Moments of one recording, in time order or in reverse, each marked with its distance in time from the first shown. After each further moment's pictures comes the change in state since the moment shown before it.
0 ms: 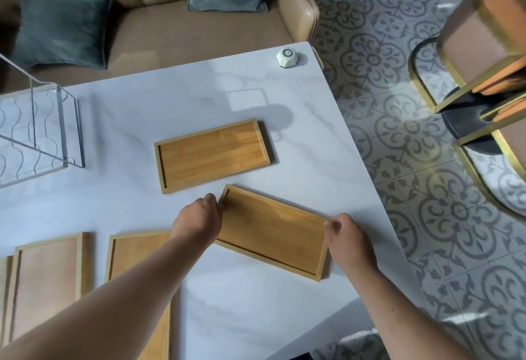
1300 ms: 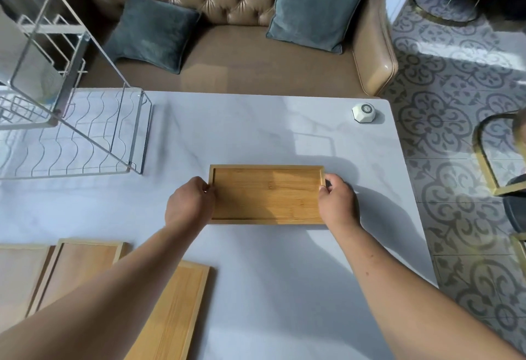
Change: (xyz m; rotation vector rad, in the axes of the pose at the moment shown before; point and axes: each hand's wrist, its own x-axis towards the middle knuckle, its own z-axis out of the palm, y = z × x) left_hand 0.084 -0.085 -0.092 -0.392 0.168 -0.449; right_hand 0.117 -0.237 0.033 0.116 0.072 -0.346
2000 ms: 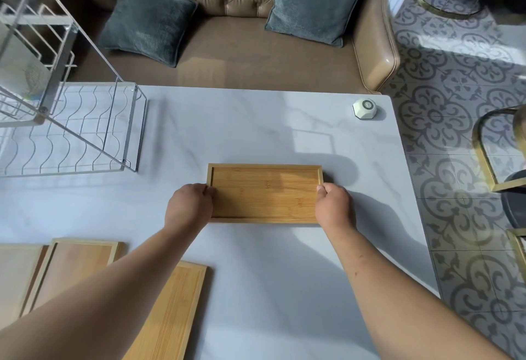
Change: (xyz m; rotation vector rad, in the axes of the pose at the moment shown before) left_hand 0.003 -0.002 0.011 0.030 -0.038 0.056; right_hand -0.002 0.007 0.010 -0.116 -0.031 0.046
